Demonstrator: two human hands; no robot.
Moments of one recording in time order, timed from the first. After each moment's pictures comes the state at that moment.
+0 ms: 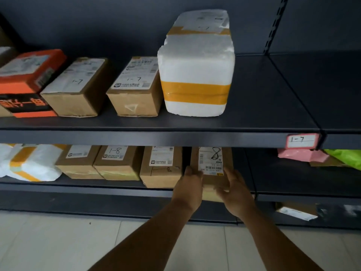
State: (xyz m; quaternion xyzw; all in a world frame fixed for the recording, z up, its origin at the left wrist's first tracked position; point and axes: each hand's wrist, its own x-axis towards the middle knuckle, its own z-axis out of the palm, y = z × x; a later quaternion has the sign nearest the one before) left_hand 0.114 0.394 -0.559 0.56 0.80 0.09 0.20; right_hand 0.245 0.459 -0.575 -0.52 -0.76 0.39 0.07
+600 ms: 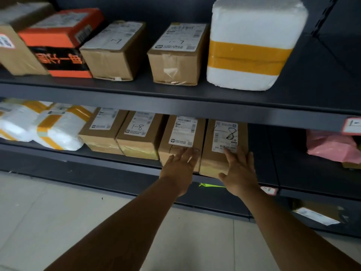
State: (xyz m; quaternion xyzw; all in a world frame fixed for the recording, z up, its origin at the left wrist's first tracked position) left_hand 0.043 0.345 -0.582 0.59 0.80 -0.06 0.13; right_hand 0.193 0.452 -0.595 -0.49 -0.84 0.22 -0.04
